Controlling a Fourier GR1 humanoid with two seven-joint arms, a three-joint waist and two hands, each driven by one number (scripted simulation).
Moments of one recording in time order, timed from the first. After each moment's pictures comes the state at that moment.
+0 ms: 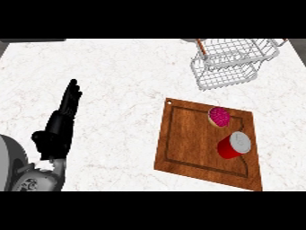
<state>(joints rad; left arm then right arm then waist) -0.13 0.23 -0.22 -1.55 0.04 0.34 0.01 -0.06 -0.72 -0.45 -1.48 -0.77 0.93 0.02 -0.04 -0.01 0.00</state>
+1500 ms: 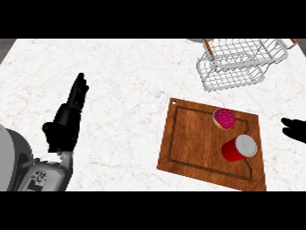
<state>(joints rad) -0.18 0.16 -0.19 -1.53 -0.03 0.31 0.05 -0.07 -0.79 -0.16 -2.32 -0.25 0.82 0.59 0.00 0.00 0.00</state>
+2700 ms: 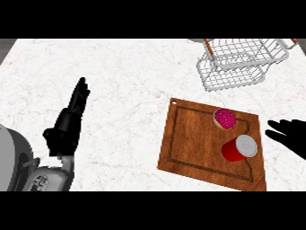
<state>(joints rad) -0.14 0.11 -0.15 -1.53 -0.07 0.24 0.02 -0.04 -0.67 -0.08 -2.28 0.35 0.95 0.26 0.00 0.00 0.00</state>
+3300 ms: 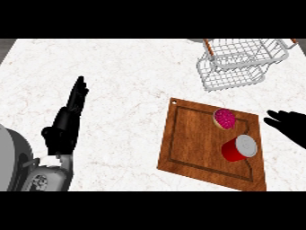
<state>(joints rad) -0.14 0.10 -0.12 -1.54 -0.10 0.22 0.03 -0.02 -0.60 -0.06 -2.14 0.62 0.86 0.10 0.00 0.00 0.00</state>
